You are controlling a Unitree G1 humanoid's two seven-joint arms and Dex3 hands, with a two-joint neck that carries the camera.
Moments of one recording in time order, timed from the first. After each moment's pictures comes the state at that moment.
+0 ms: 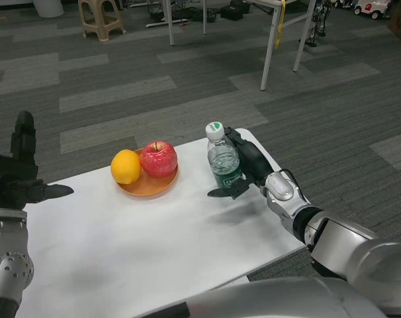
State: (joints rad) left arm -0.39 0.25 -0.13 0.45 -0.85 -0.51 -0.24; right arm -0.44 -0.46 0.55 1.06 0.63 -0.82 0.08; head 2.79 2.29
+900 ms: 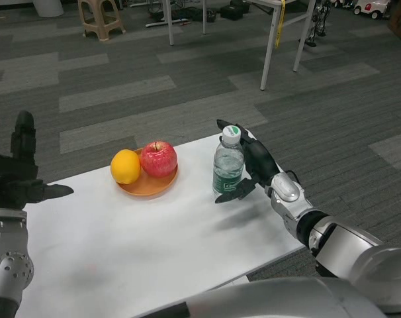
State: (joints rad) left arm -0.39 0.24 -0.13 0.45 -0.85 -0.51 -0.24; right arm -0.38 -0.46 0.44 0.99 0.63 -0.81 0.12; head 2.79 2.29
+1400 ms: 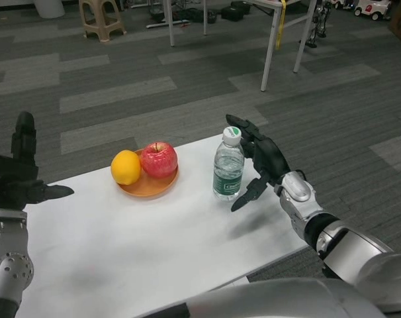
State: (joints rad) left arm -0.39 0.24 -0.13 0.45 -0.85 -0.51 -0.24; right arm -0.32 -0.48 0.30 0.92 0.63 -0.81 0.20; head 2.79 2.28
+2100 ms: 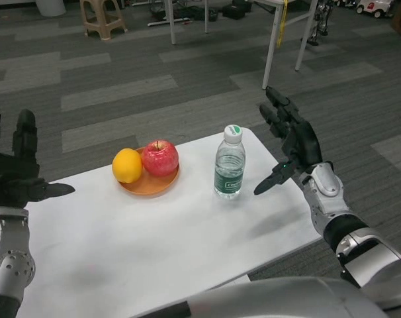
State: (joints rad) left arm -0.39 0.25 -0.13 0.45 -0.86 -0.51 -0.24; right arm -0.19 -0.51 0.00 0.70 0.63 -0.80 0.21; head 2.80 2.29
